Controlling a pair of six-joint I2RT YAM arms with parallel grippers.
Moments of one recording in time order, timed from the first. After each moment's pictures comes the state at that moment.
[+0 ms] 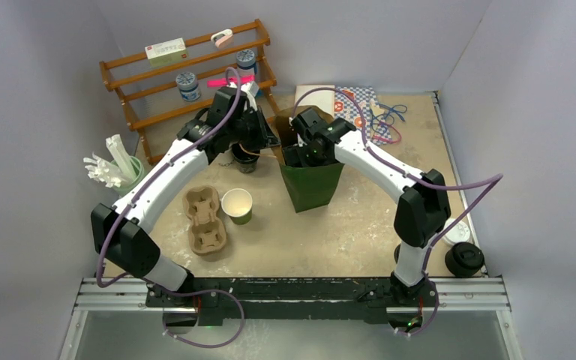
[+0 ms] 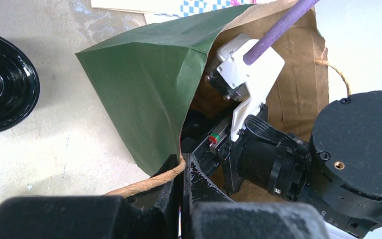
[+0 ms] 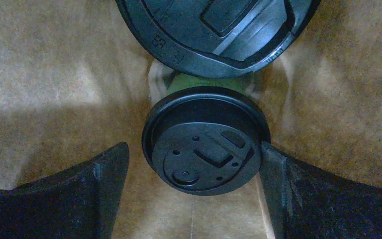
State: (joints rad) left arm -0.50 1.53 1.49 -0.60 0.23 -0.69; right arm 0.68 1.84 1.64 -1.01 0.03 0.30
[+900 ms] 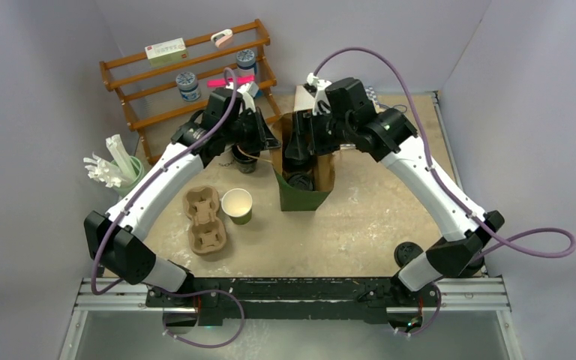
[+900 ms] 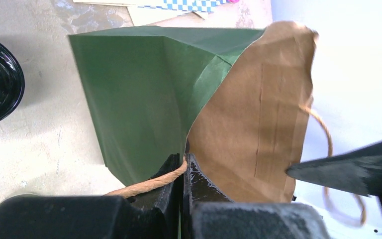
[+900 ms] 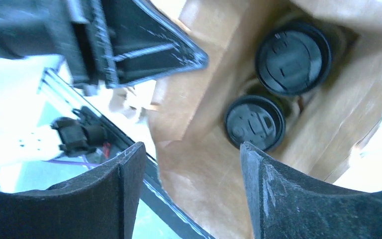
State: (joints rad) left arm -0.50 1.47 1.47 -0.60 0.29 -0.67; right arm 0.68 1.55 1.83 -1.01 -0.19 0.38
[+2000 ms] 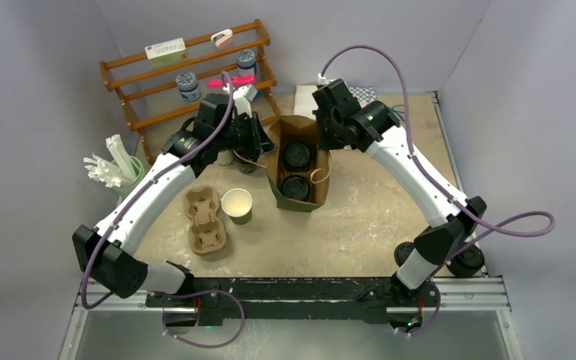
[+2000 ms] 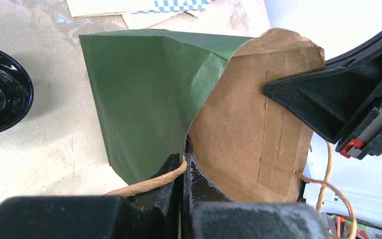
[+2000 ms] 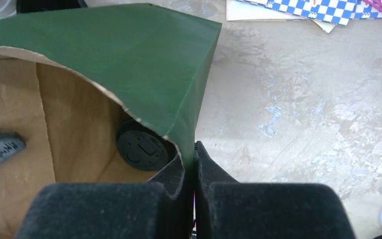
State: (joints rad) left arm -0.50 1.39 1.41 -0.58 0.31 -0.57; right arm 0.67 1.68 1.92 -1.16 0.27 0.45
